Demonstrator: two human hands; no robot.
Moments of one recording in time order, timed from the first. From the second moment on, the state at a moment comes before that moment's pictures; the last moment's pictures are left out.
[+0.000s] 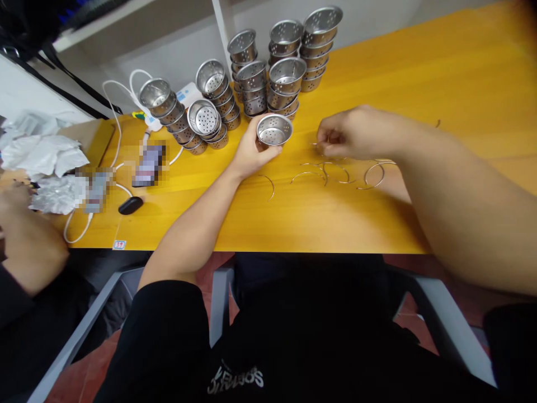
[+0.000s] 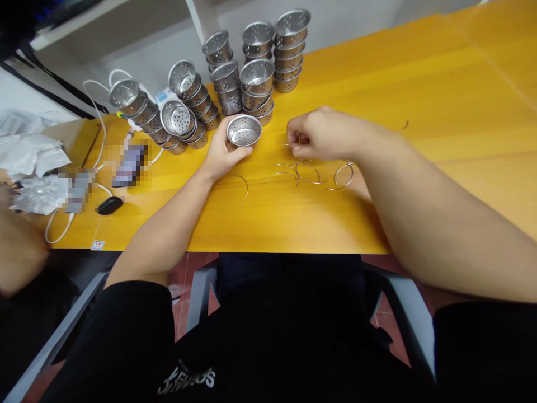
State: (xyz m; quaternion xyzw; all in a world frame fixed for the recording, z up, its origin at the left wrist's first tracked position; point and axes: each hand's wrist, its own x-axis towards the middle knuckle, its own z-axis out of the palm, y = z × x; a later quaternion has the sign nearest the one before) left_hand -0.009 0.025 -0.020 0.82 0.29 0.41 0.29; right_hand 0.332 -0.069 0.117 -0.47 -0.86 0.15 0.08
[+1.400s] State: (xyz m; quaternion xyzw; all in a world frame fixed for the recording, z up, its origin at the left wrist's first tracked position) left_hand 0.003 0.010 -0.010 0.79 0.30 0.45 0.29; right_hand 0.309 -0.063 0.082 -0.43 -0.76 0.23 0.43
